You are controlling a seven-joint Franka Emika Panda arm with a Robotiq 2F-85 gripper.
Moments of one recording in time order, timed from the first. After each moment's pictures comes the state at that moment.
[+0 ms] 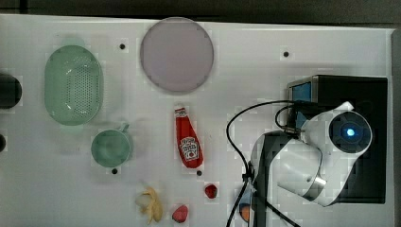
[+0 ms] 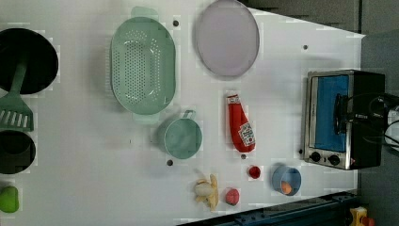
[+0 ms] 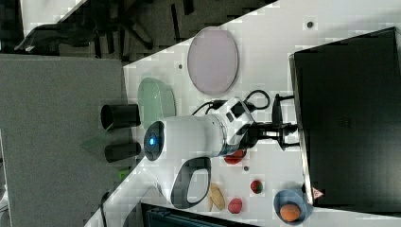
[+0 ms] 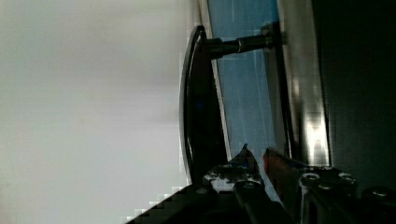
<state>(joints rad) -0.03 0.17 -0.47 -2.23 -0.14 0.84 -1.00</state>
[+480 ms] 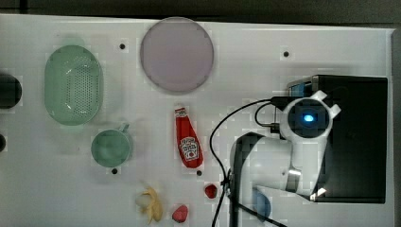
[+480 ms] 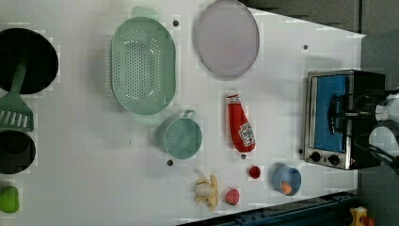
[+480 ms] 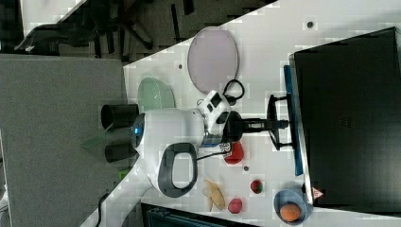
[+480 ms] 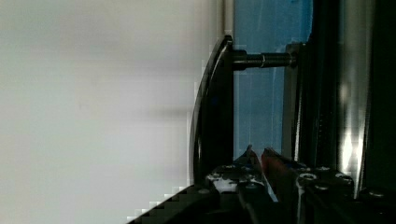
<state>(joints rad) 0.01 0.17 -0.40 -2.24 -0.36 0.83 -0.88</state>
